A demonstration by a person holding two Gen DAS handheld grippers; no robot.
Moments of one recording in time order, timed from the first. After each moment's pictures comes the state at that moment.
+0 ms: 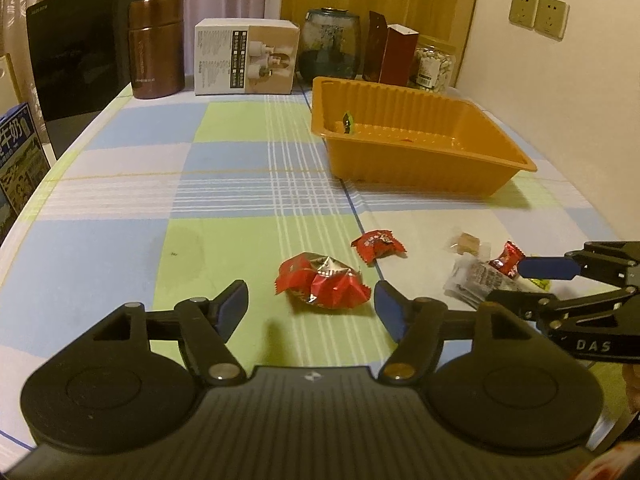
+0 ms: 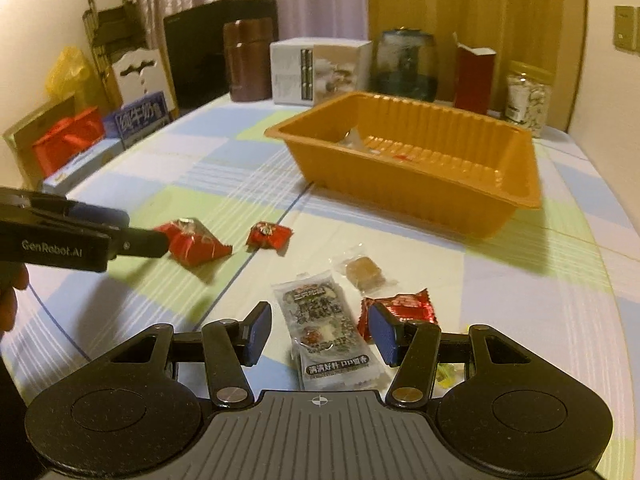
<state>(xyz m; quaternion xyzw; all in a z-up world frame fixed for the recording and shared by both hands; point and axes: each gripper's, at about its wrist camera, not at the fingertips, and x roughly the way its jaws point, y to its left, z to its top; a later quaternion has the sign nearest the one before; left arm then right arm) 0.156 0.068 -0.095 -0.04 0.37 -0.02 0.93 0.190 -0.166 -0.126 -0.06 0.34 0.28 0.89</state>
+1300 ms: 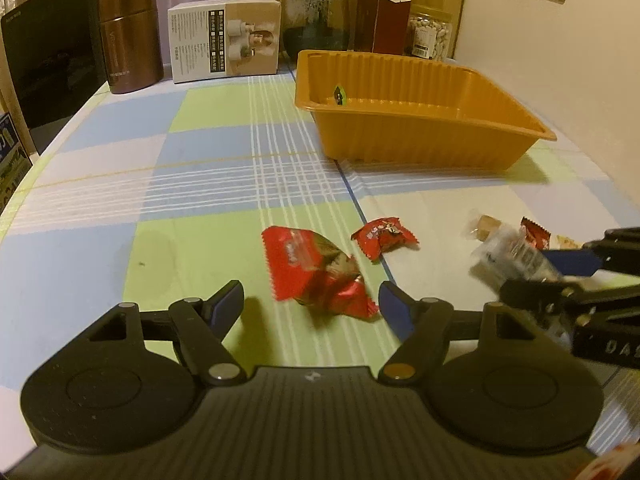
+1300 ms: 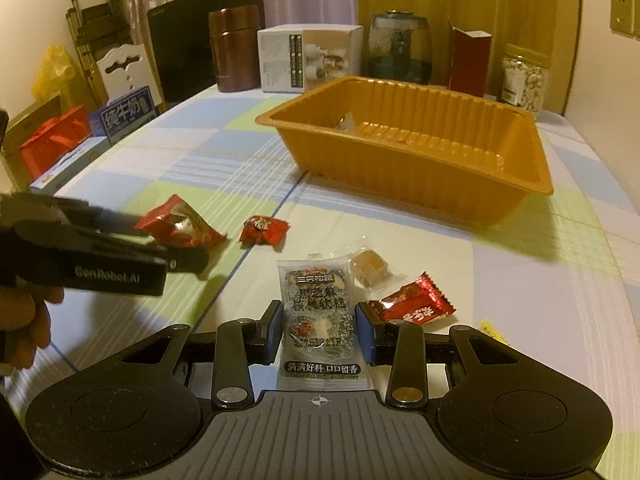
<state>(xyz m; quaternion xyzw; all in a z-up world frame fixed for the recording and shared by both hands) 0.192 0.055 -0.122 0.00 0.39 -0.03 0.92 0.198 -0.156 -0.132 -0.05 0.36 0.26 0.90</state>
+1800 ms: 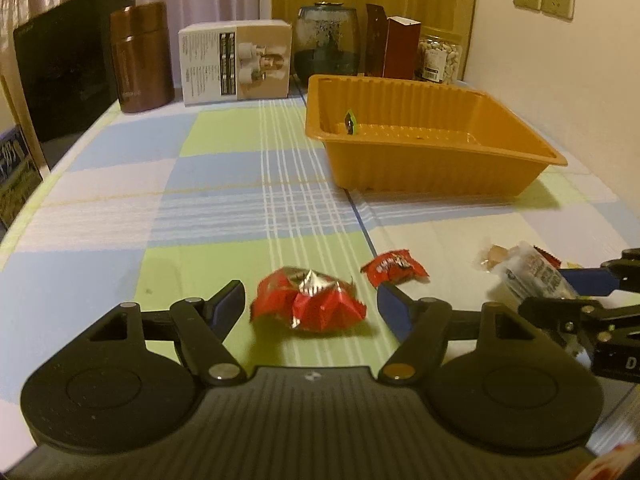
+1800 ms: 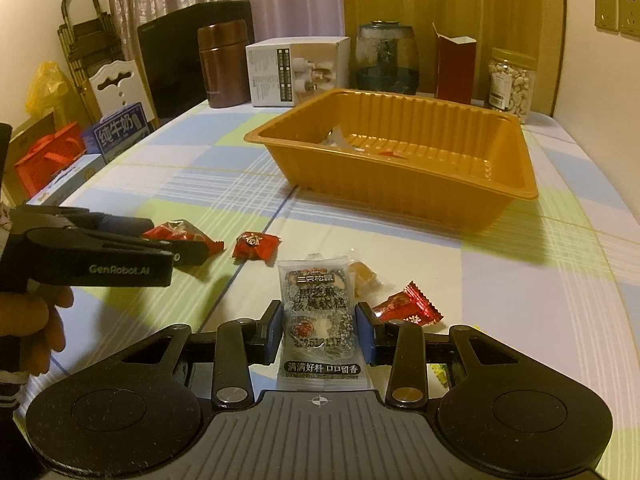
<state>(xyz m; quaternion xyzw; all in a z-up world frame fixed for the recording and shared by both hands) 0.199 0.054 -0.117 0.01 0.35 -0.01 0.94 0.197 -0.162 -0.125 -0.03 0.35 0.25 0.90</state>
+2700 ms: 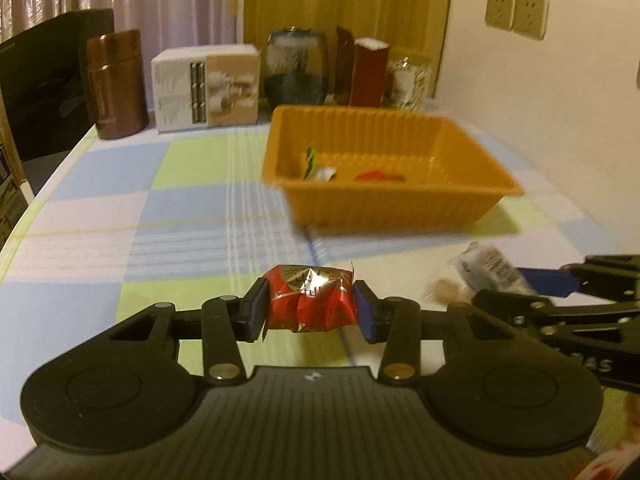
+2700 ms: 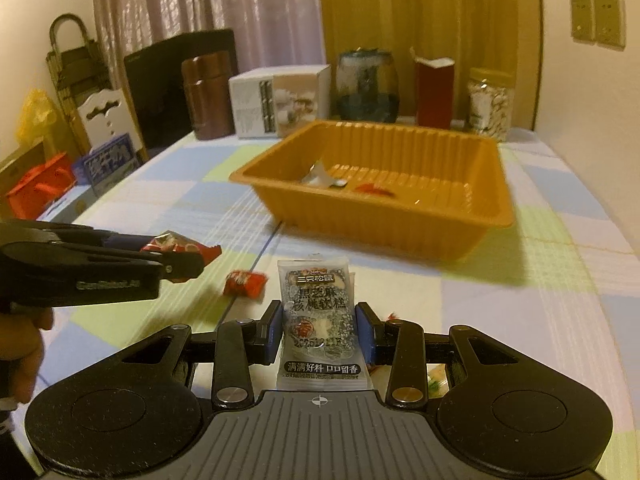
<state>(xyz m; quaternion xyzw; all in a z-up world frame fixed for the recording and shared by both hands) 0.196 0.035 -0.081 -0.01 0.33 -0.05 0.94 0.201 -0.174 -0.104 -0.01 0.31 0.23 0.92</state>
